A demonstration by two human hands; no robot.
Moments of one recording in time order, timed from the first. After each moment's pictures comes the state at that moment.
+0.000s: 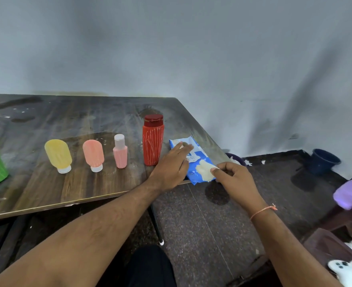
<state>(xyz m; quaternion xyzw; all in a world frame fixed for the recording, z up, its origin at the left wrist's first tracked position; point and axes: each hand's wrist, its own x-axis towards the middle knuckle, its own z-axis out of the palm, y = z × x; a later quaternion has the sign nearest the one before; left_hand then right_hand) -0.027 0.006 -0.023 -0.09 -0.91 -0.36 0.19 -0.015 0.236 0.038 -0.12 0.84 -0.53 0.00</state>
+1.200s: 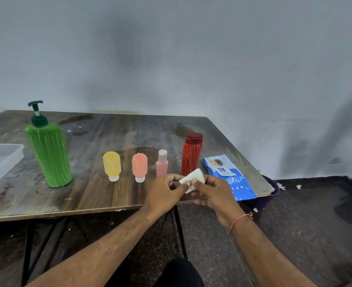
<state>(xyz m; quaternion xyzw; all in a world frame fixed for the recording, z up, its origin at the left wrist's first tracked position) 0.098 -0.063 -0.001 0.08 -0.79 -0.55 0.25 0.028 0.103 0.025 -0.14 0.70 -0.68 0.19</state>
